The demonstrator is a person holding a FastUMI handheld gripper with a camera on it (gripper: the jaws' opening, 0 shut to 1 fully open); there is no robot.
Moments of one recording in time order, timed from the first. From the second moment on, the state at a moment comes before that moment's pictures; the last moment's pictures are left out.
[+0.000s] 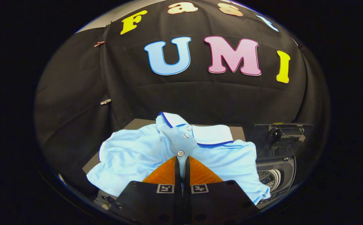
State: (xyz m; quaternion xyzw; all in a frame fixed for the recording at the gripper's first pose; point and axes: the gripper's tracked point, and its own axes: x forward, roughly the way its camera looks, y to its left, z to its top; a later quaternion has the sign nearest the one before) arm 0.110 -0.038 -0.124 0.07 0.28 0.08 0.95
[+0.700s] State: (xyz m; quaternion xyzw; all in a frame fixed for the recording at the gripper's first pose) arm 0.102 -0.228 -0.087 0.12 0.25 0.12 0.95
